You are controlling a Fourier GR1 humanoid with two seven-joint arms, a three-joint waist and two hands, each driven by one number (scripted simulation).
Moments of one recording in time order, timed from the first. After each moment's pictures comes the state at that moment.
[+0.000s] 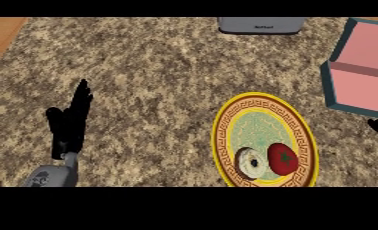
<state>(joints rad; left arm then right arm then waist) -0.09 0.26 -0.10 -1.34 0.13 0.31 0.03 0.30 -0.98 0.21 -2.38 0.31 -0.14 0.97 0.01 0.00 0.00</state>
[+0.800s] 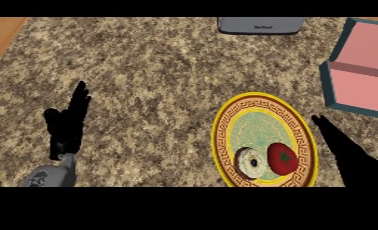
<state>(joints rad) -0.09 0.25 -0.06 -1.30 0.12 0.27 0.01 0.00 -0.76 0.49 -2.30 0.40 0.01 1.19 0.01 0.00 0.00</state>
